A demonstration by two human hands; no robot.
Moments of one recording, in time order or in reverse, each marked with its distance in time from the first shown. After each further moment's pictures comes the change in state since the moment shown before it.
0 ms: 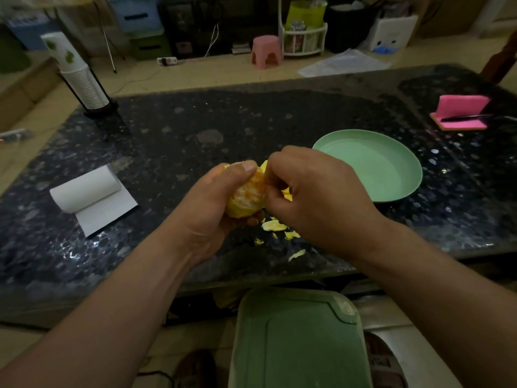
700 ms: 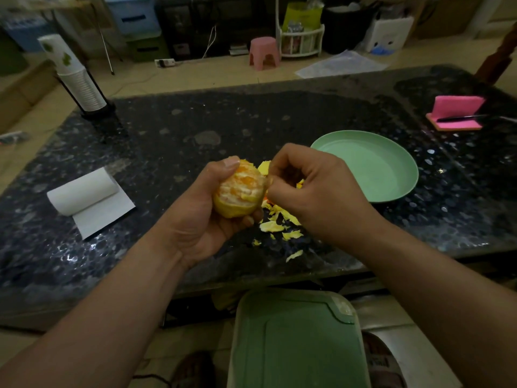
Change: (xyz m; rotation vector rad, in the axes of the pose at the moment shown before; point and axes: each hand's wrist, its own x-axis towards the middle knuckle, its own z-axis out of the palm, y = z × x) left_hand -0.004 0.003 -0.003 -0.253 -0.030 -0.084; right_hand -0.004 0.008 -0.001 0.592 -0.042 0.306
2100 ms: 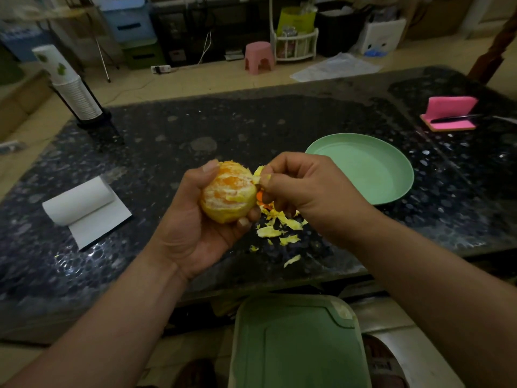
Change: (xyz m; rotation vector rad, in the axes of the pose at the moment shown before) left_hand 0.001 -0.004 -0.005 -0.200 -0.179 -0.016; right_hand 0.008 0.000 -0.004 0.449 -0.103 0.274
